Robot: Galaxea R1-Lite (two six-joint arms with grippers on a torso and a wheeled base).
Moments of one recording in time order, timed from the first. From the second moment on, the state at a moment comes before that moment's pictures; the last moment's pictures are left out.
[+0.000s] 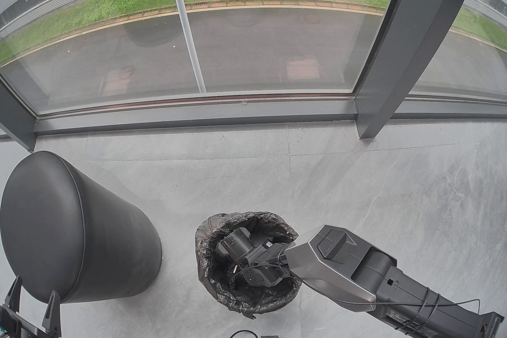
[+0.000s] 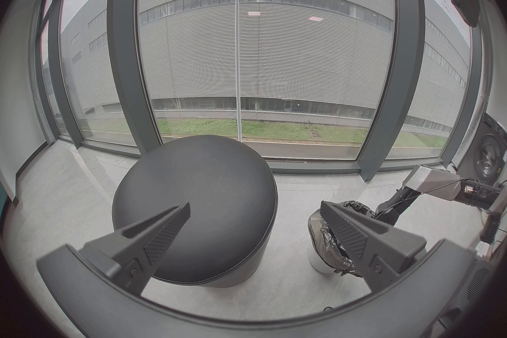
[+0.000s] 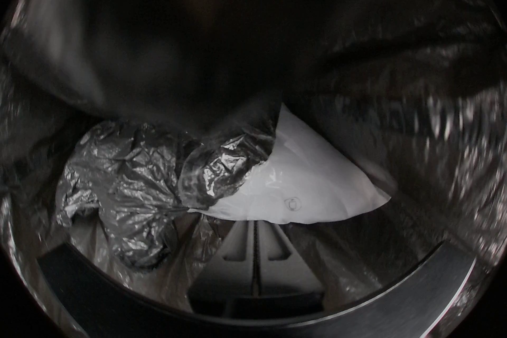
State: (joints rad) left arm 0.00 0.02 -0.02 0.00 0.06 -0.07; right arm 0.82 2.96 -2.00 0.08 -0.61 -0.16
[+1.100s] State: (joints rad) left arm 0.00 0.02 -0.02 0.00 0.06 -0.07; right arm 0.70 3.00 -2.00 -0.03 -0.62 -0.23
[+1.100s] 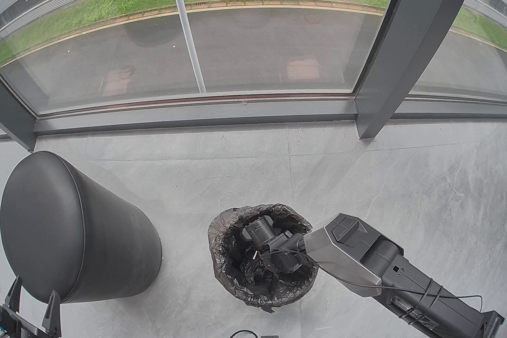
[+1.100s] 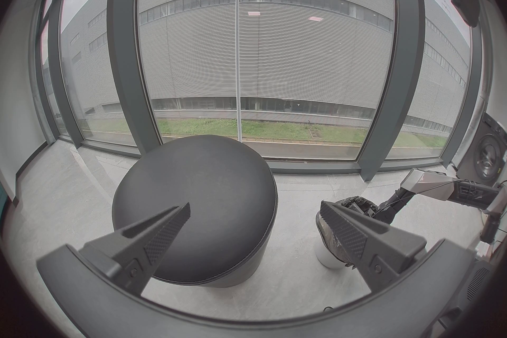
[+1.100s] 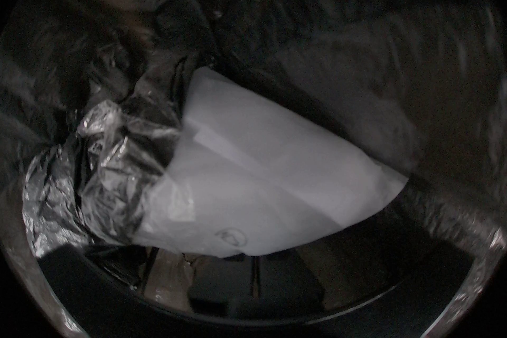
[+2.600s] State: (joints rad) left arm 0.00 0.02 -0.02 0.00 0.06 -0.07; right arm 0.75 2.96 -2.00 -0.06 -0.62 -0.26
